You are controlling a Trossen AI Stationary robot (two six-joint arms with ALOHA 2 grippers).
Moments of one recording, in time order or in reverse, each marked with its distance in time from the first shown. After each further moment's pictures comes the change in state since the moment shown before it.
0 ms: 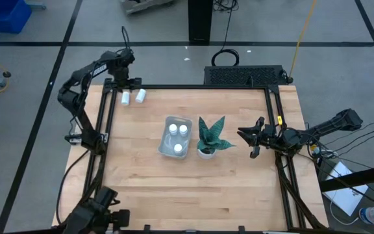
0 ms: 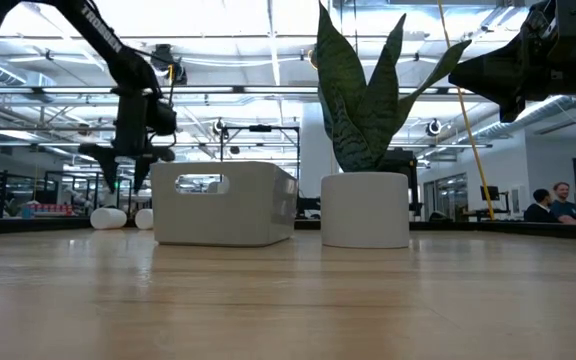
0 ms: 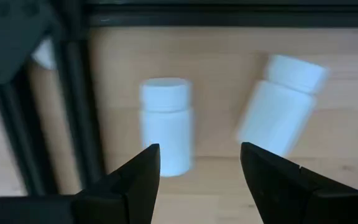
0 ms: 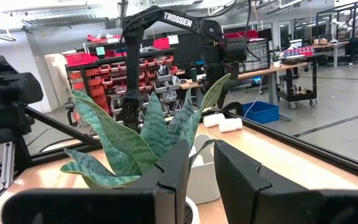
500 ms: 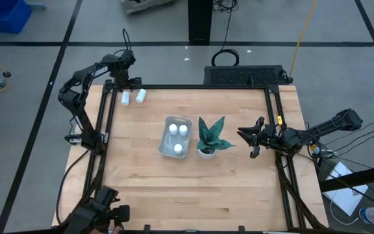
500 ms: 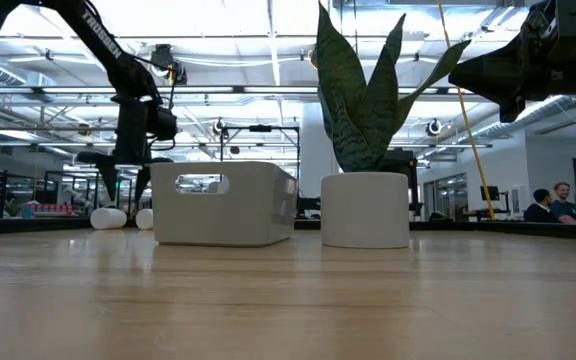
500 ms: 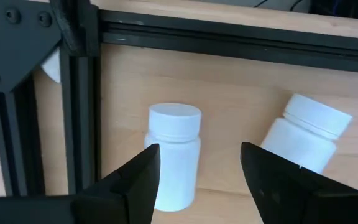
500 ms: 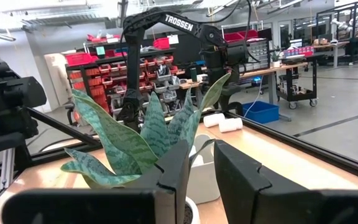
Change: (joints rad) left arm 0.005 0.007 -0.058 0.128 -0.062 -0.093; right arm 0.000 0.000 0.000 0.000 0.000 0.000
